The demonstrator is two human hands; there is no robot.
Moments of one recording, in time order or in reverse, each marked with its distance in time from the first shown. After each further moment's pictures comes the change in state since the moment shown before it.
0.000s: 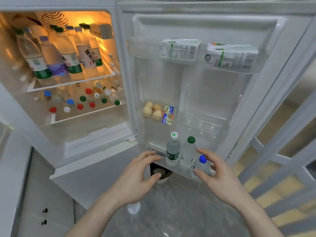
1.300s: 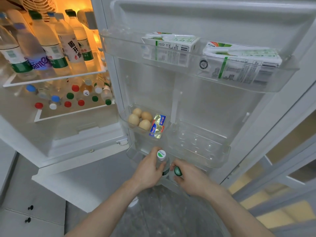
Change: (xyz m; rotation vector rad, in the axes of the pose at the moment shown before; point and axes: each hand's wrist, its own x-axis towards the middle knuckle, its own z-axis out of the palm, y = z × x) left_hand 0.167 -0.020 0.103 -0.154 0.116 -0.177; right_hand 0.148 0.045 0.022 -0.371 -0.434 -0.161
